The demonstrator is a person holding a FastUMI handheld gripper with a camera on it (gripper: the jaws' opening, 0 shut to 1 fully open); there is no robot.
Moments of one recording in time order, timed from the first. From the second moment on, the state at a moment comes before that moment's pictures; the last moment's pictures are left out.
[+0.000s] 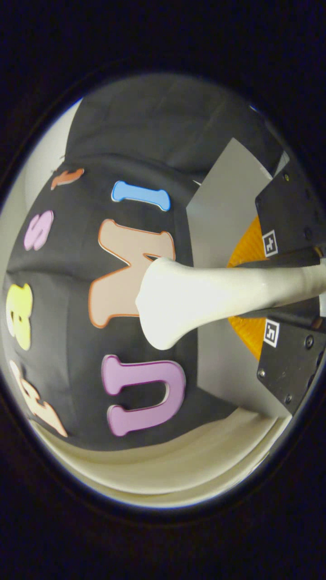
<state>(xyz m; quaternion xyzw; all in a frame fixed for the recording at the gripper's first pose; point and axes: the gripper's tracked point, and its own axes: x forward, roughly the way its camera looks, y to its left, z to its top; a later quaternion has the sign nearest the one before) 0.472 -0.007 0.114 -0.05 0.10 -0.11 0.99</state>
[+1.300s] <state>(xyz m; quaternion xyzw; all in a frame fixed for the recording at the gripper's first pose) 0.247 0.404 0.128 0.00 0.05 0.07 1.00</state>
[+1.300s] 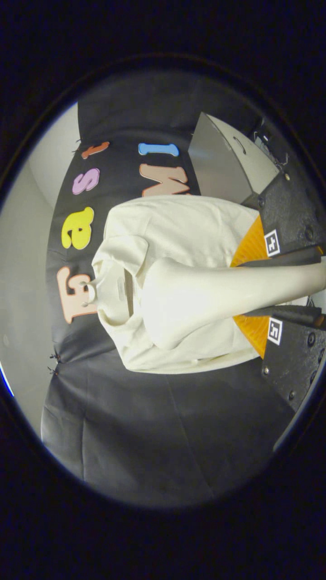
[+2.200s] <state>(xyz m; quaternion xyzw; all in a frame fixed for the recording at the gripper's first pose) 0.313 0.434 0.006 -0.06 0.12 -0.02 0.99</state>
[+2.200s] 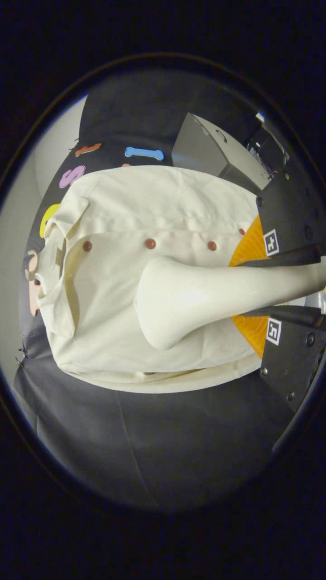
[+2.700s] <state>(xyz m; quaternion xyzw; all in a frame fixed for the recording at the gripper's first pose) 0.305 0.446 -0.118 -0.07 0.19 -0.04 0.98</state>
